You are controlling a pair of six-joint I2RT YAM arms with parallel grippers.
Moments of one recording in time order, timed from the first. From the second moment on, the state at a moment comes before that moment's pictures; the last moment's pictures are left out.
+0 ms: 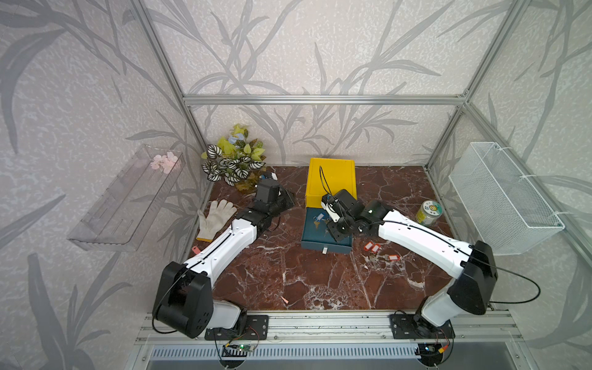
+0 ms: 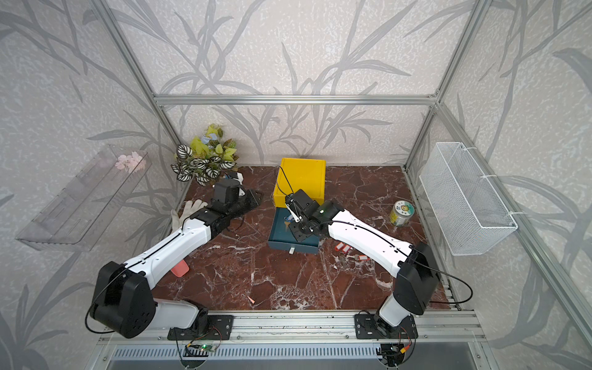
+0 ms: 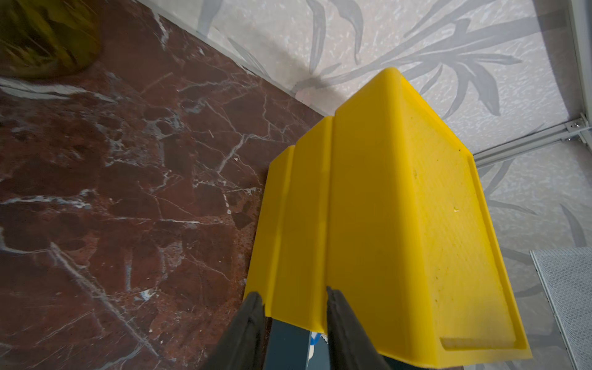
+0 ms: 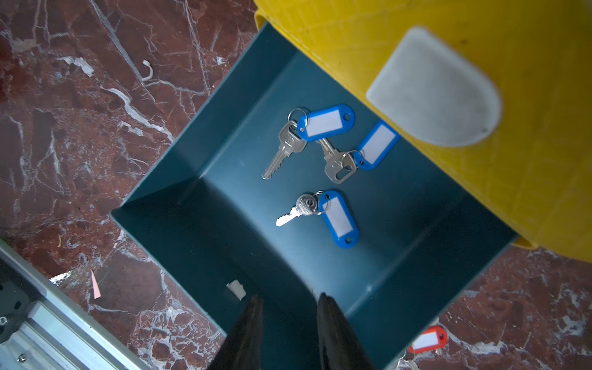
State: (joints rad) left arm -0.37 1.41 1.01 -0.15 0.07 -0.74; right arm 0.83 1.61 1.41 -0.87 0.07 0.23
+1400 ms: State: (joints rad) left arm -0.37 1.48 0.94 -0.06 0.11 -0.75; right arm 0.82 1.60 1.21 -0.57 0.29 0.60
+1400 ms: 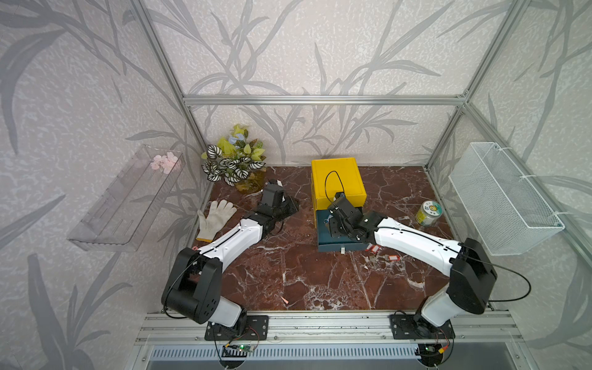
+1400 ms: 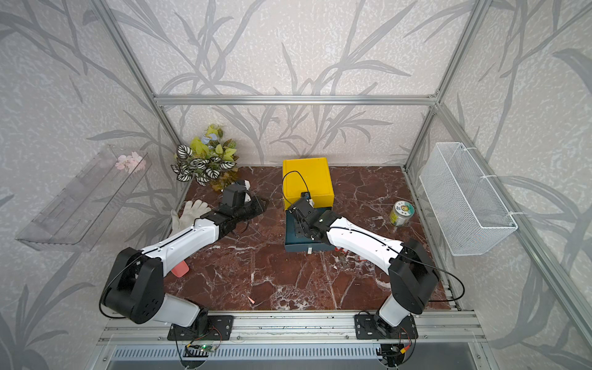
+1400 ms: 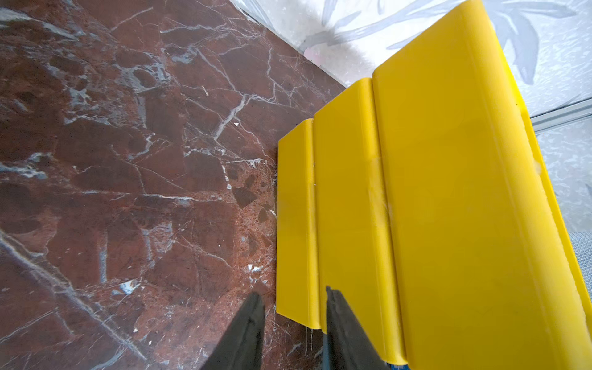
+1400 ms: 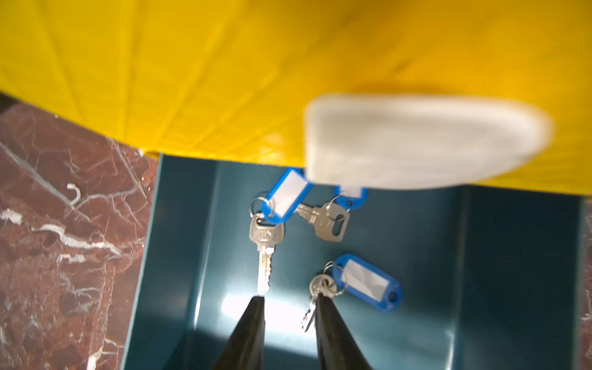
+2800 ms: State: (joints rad) left arm -0.37 1.52 0.96 -0.04 0.09 -0.73; right arm 0.74 1.53 1.01 -0.47 0.25 0.70
